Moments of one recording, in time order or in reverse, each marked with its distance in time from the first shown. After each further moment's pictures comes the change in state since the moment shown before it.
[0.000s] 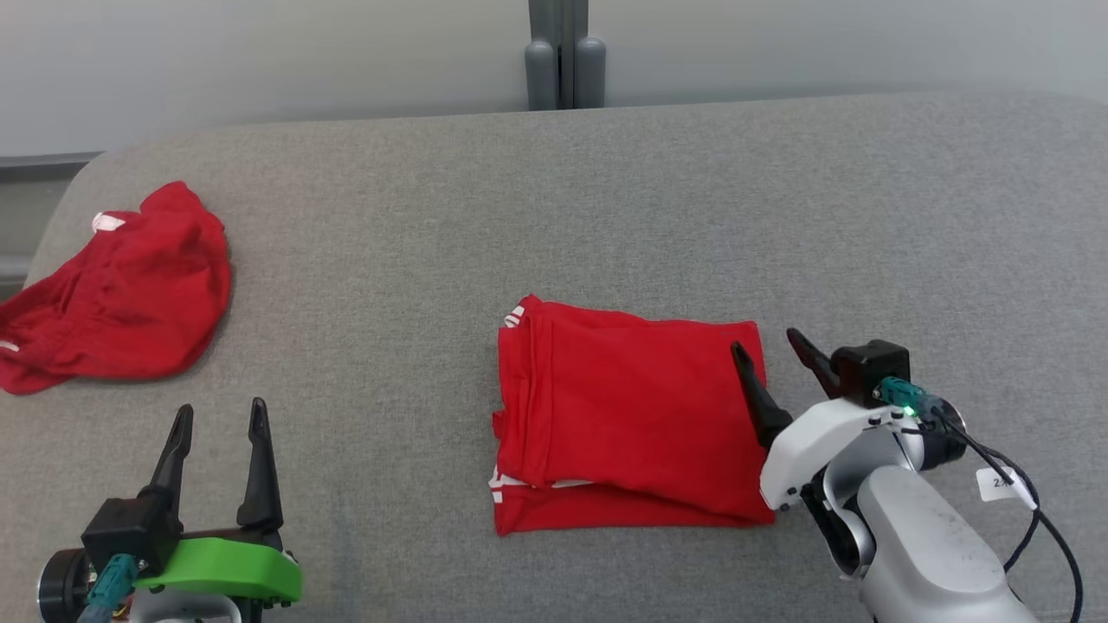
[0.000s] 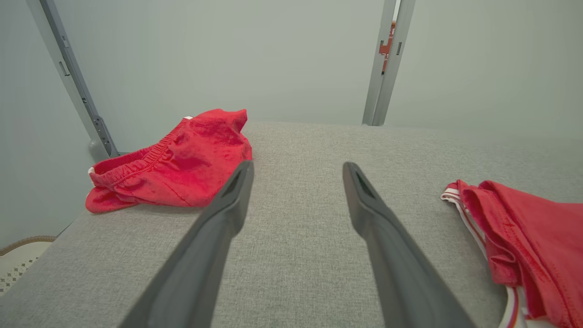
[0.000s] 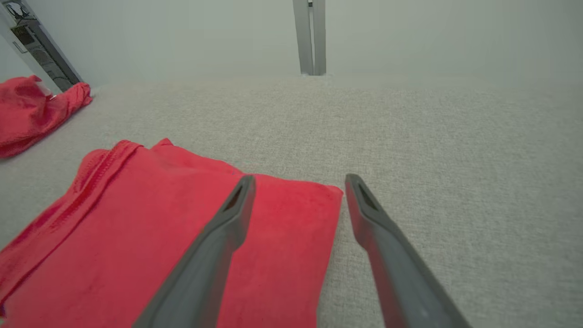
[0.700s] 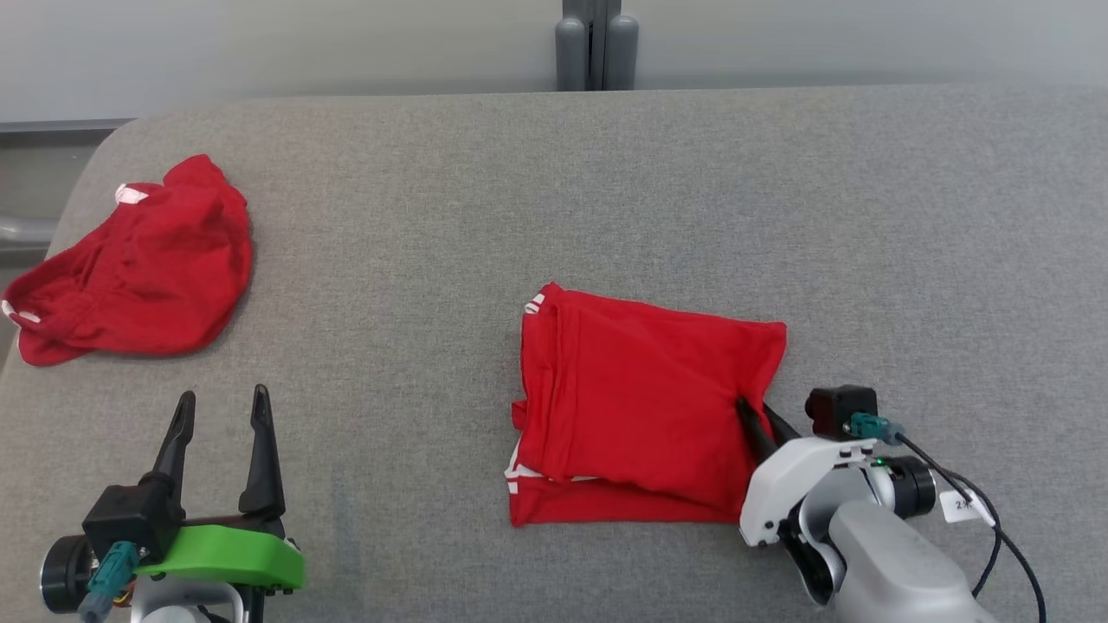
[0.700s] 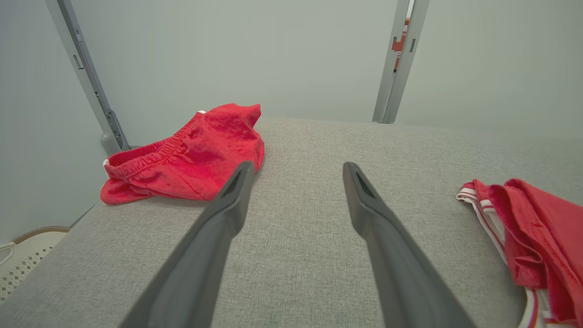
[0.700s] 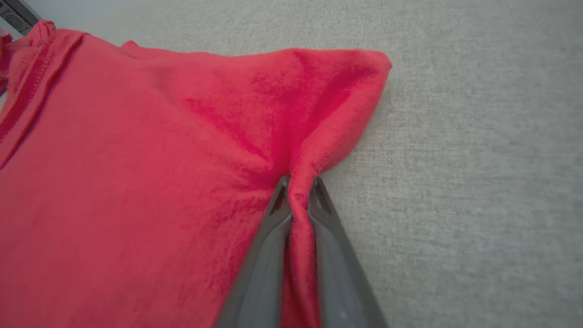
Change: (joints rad) left arm -0.031 0.002 -0.011 0.013 -0.007 0.000 0.000; right arm -0.066 0.058 0.085 0.346 0.146 0.000 -0.067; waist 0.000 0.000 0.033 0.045
